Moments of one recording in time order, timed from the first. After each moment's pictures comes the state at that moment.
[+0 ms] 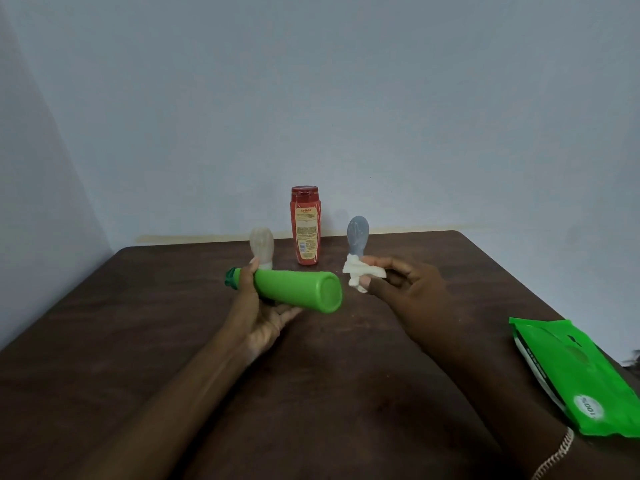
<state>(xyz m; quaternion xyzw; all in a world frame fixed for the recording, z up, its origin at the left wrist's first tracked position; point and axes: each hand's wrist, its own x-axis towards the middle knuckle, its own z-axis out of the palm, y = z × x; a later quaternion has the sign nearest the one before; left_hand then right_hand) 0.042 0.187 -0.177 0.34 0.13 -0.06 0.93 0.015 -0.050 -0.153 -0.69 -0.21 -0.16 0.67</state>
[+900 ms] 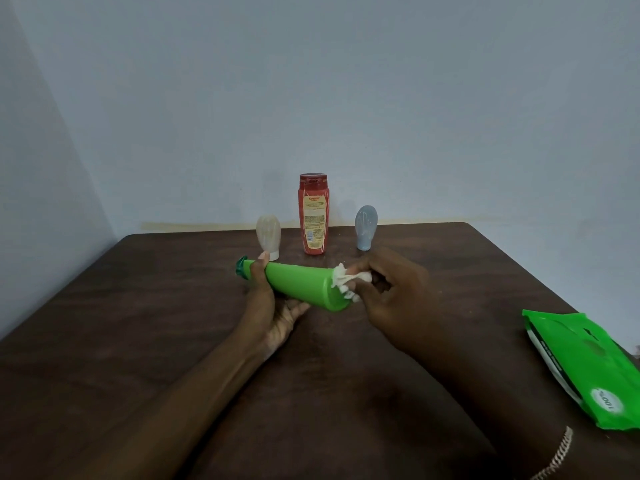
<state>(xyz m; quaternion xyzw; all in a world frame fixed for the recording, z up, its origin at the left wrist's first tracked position) 0.054 0.185 -0.207 0.35 0.09 -0.04 0.93 -0.002 -0.021 -0.149 -0.81 -0.28 -0.34 0.38</state>
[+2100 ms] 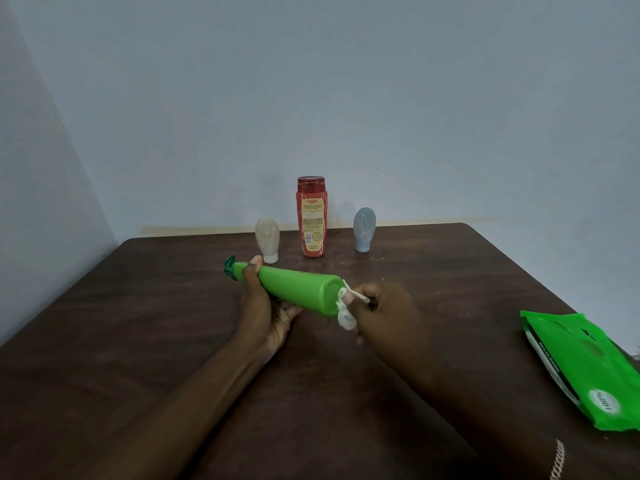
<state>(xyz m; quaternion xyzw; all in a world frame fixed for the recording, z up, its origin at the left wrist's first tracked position) 0.058 0.190 -0.217 0.37 0.05 0.01 0.93 -0.015 -0.005 -0.164 -0.85 -0.09 -0.13 0.51</state>
